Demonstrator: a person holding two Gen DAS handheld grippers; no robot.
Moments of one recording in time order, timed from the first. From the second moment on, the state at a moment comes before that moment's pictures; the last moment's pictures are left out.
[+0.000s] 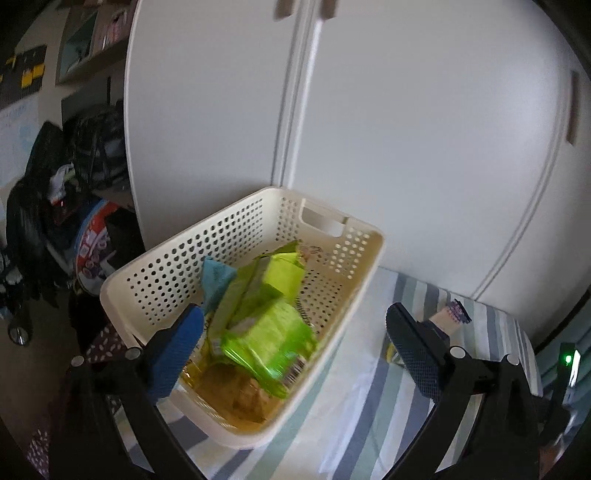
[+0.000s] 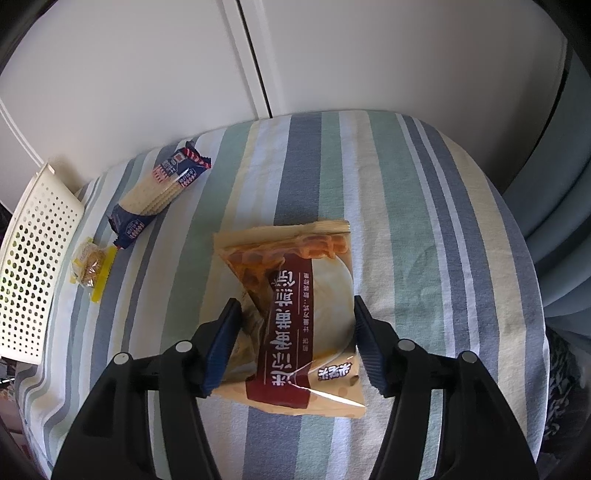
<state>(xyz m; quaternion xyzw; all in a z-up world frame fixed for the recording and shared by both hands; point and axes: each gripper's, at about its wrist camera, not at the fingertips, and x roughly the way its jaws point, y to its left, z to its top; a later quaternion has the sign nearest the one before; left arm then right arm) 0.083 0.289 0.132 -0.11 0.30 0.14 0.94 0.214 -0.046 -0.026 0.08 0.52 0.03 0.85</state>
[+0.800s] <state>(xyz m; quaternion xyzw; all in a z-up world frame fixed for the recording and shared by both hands) 0.075 0.190 0.079 0.01 0.32 0.02 0.95 0.187 -0.051 0.033 0.19 0.43 0.16 0.86</state>
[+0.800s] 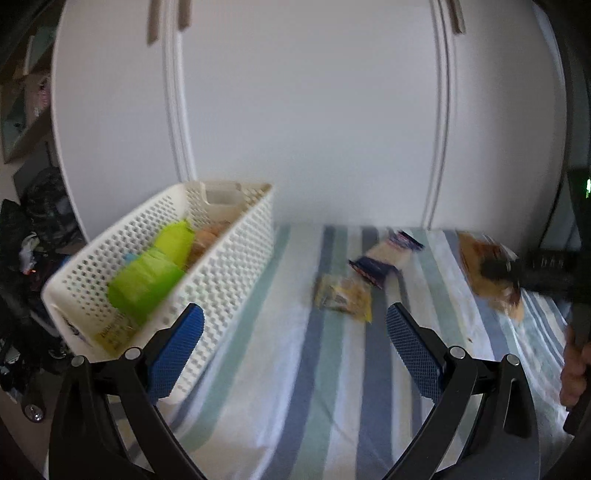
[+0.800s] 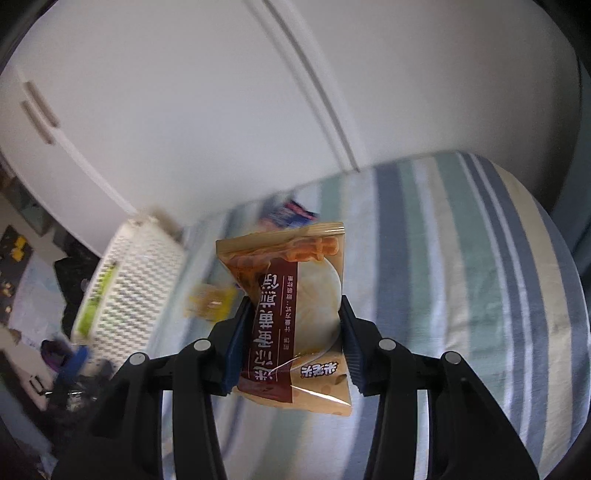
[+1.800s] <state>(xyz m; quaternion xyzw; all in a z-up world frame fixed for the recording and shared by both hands) 0.104 0.183 0.049 -0.01 0.42 -0.05 0.91 0.244 0.256 0.163 0.08 0.48 0.24 0.84</state>
